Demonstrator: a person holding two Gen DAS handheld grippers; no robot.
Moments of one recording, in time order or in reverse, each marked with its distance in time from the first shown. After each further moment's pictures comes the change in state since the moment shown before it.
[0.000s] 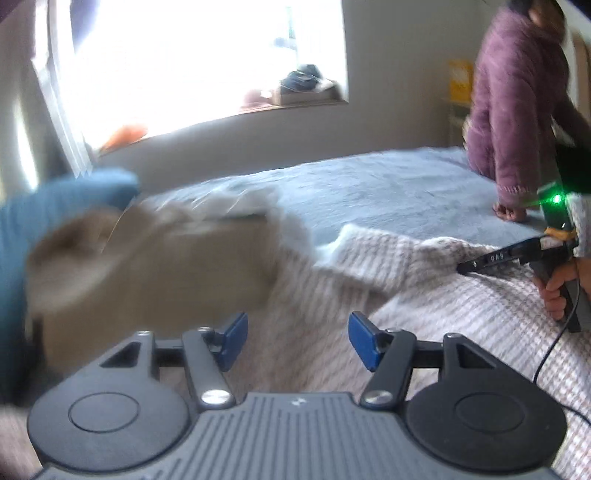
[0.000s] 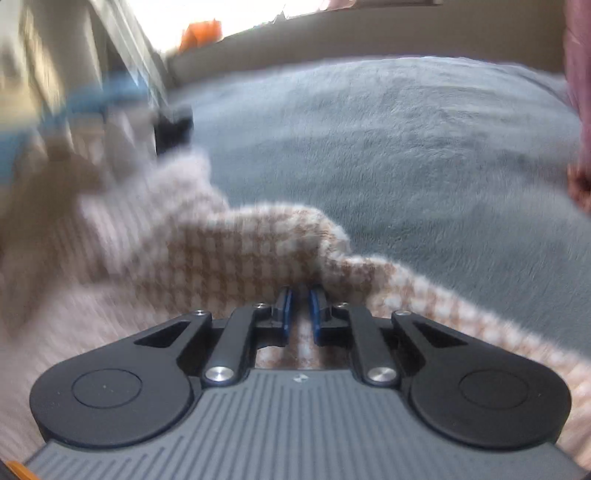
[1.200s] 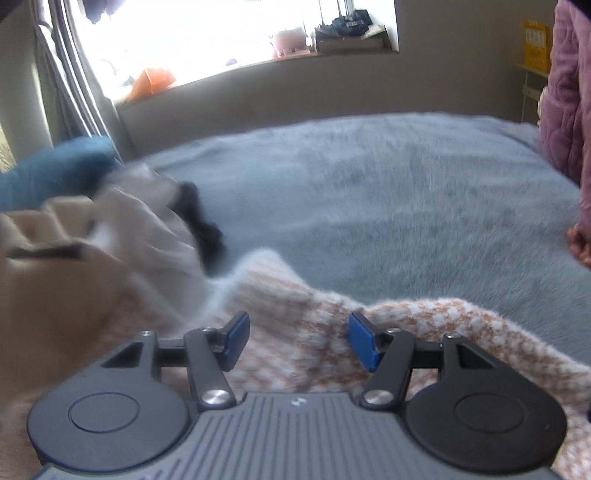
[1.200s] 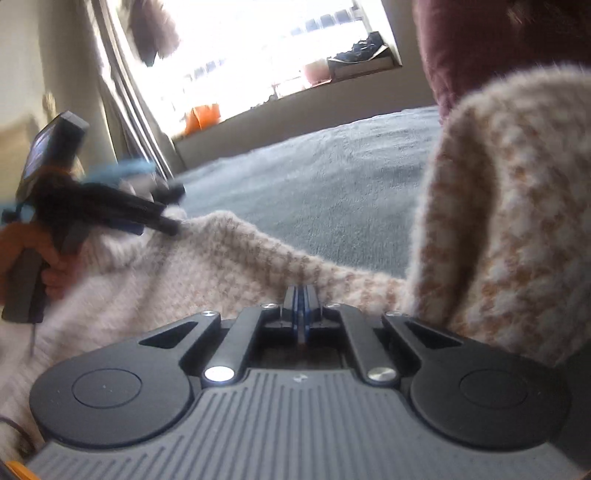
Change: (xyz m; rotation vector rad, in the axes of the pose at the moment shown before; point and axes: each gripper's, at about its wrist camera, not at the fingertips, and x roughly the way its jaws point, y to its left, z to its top) left arm 0.157 -0.115 0.092 -0.173 0.157 0.249; right arm -0.086 -0.112 -0.078 0.013 -0.273 0.060
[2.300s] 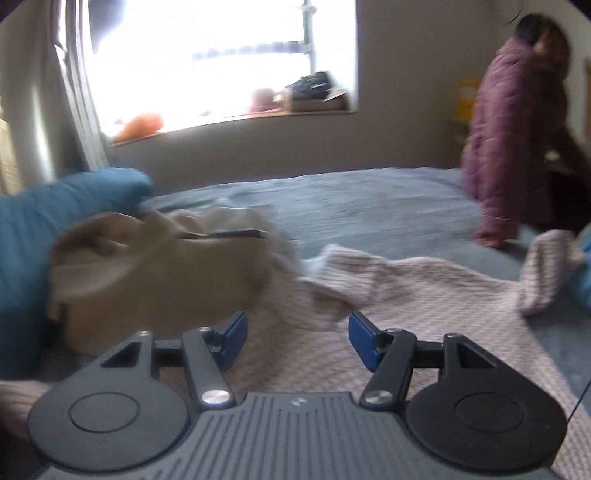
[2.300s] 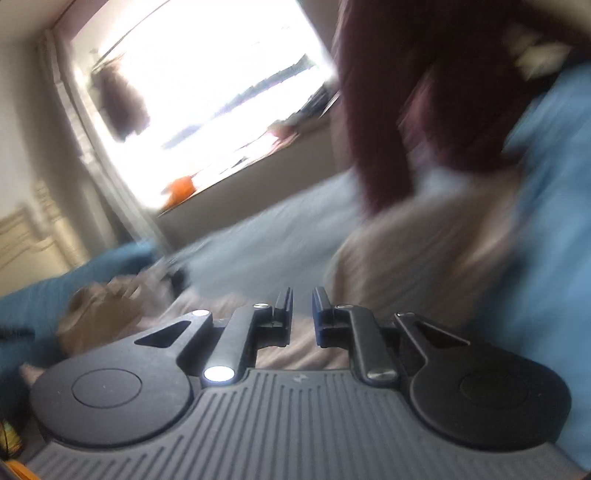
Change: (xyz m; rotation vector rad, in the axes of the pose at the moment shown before) left arm -0.179 0.196 -0.116 0.013 -0.174 -0.331; right arm -0.223 0.006 0.063 0.078 -0.196 -0.193
